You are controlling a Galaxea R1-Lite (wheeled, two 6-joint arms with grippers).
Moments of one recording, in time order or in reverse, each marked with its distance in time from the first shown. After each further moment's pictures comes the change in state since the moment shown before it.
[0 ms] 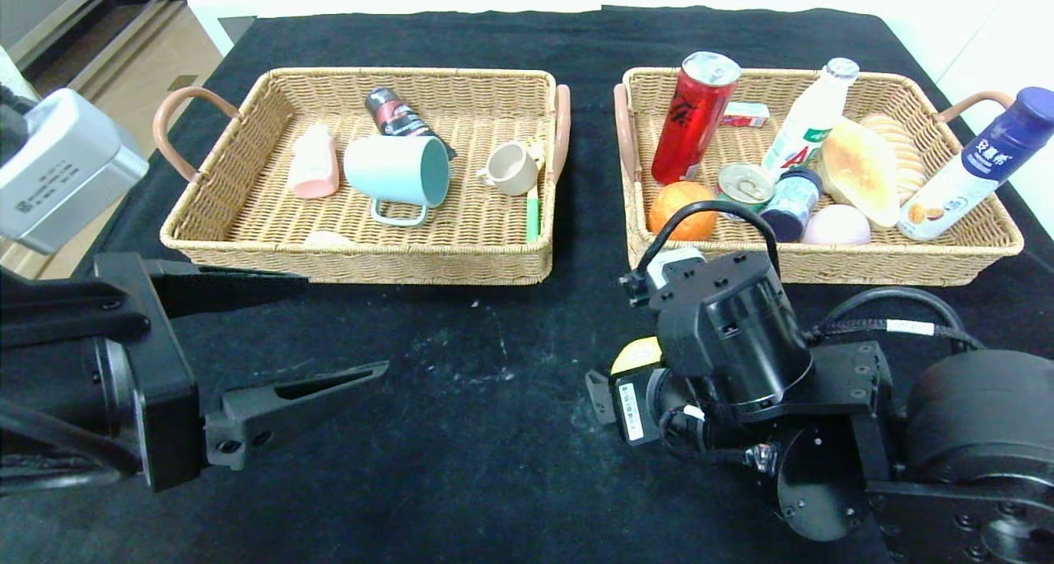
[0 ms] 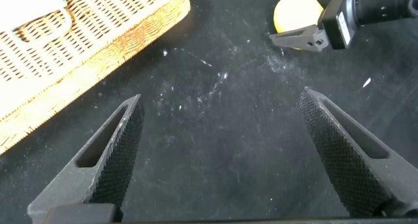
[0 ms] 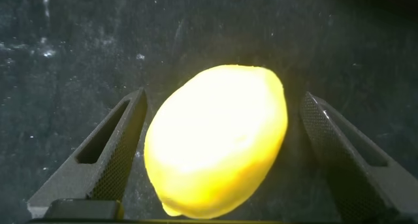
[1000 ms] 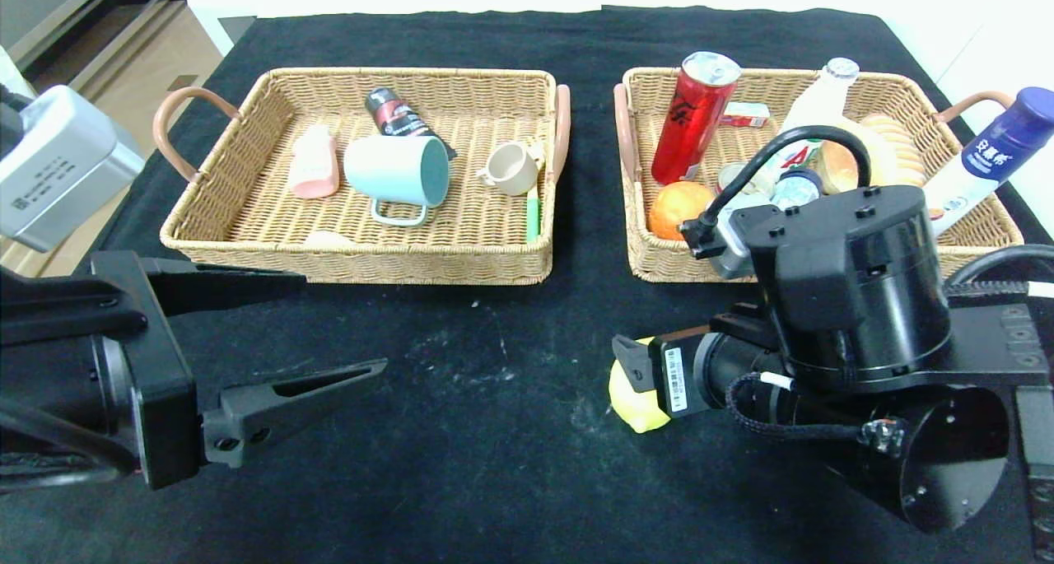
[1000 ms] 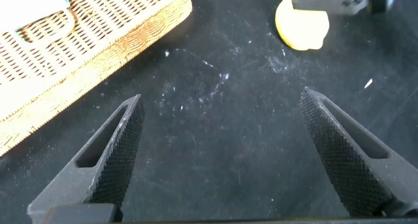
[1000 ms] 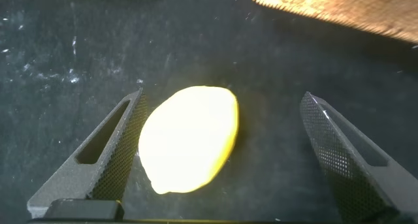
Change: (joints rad) left arm 0.002 -0.001 -0.003 0.000 0.004 0.000; right arm -0.009 -0.120 0.016 0.001 0.001 -0.019
